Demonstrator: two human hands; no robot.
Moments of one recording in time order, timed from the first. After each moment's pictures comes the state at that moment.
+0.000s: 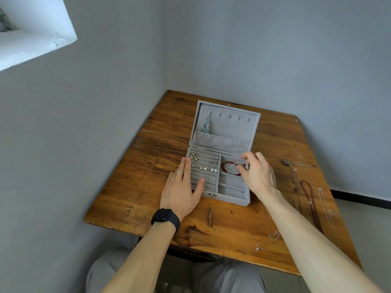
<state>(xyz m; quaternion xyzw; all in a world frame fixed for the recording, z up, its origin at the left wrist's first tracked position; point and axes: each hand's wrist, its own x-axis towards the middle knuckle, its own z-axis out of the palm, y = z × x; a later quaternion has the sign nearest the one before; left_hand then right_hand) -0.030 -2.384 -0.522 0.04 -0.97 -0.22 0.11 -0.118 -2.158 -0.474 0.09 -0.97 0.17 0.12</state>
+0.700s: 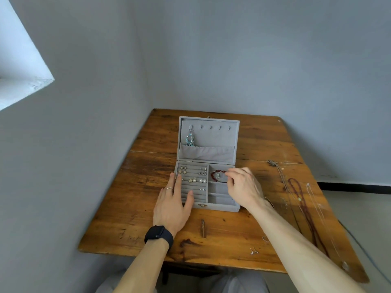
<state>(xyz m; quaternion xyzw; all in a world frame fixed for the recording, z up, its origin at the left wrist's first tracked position) -0.026 -2.382 -0.517 0.04 -0.97 -0.21 0.09 -0.102 -2.156 -0.487 0.12 -0.97 0.18 0.10</state>
